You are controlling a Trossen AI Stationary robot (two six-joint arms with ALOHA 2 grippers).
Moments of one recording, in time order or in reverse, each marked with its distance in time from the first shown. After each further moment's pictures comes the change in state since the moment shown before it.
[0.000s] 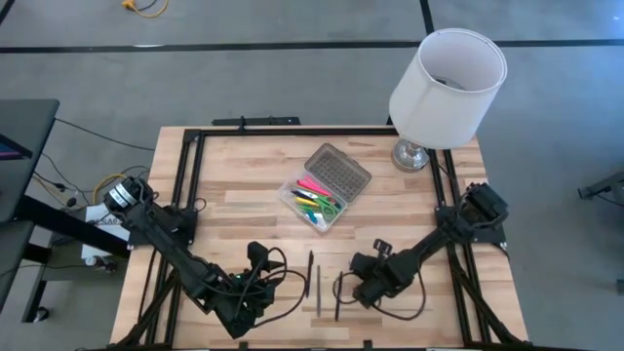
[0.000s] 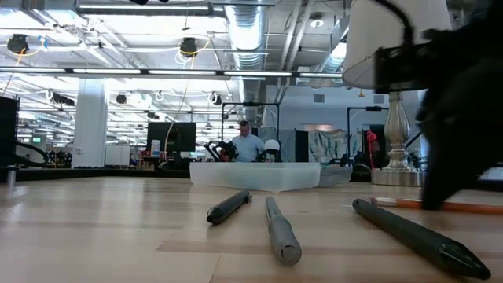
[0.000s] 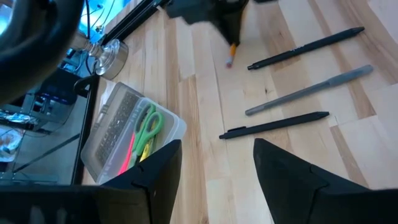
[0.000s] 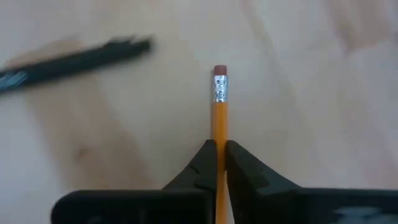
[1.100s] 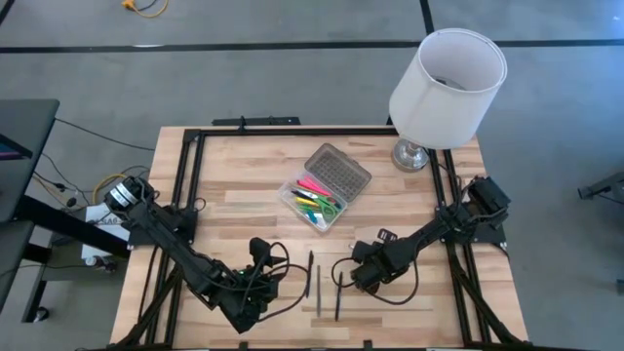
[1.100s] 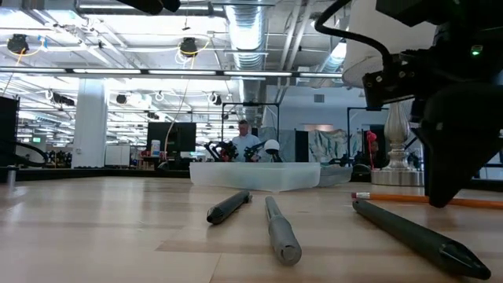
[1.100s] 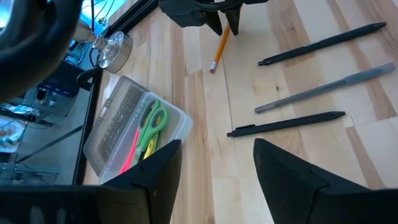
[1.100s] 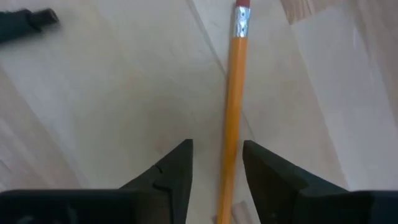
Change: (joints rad) left arm 0.035 0.000 0.000 -0.004 0.007 0.000; right arm -0.060 -0.068 0.000 -0.146 -0.169 -0.031
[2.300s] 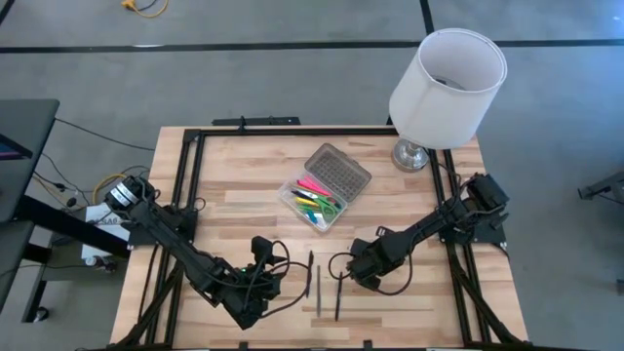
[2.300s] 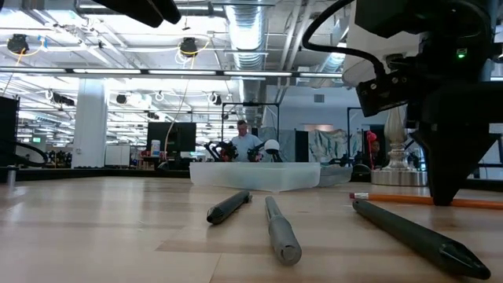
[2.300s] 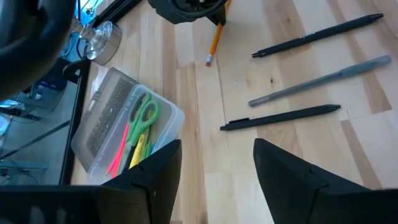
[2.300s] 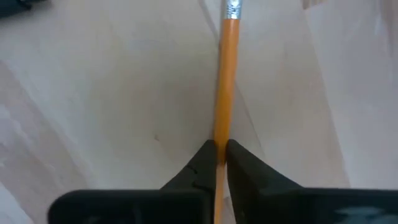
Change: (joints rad) left arm 0.021 0.000 -0.009 -0.001 0.054 -0.009; right arm -0.075 -0.002 0.000 -0.006 -0.090 -0.104
